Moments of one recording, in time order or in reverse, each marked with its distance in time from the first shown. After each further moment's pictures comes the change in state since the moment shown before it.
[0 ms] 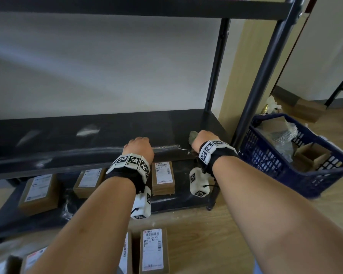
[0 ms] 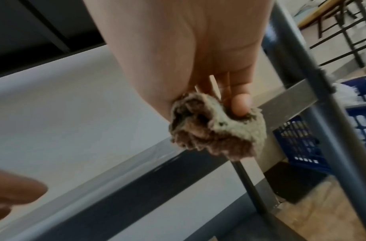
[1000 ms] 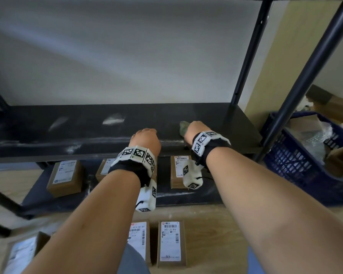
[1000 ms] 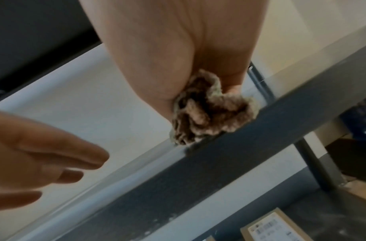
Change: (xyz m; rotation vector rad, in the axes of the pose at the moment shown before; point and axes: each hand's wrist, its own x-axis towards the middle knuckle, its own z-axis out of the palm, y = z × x) left_hand 0.010 -0.054 -0.011 0.007 0.005 -0.024; right_hand 0.010 -0.090 0.039 0.061 -0.040 -0.161
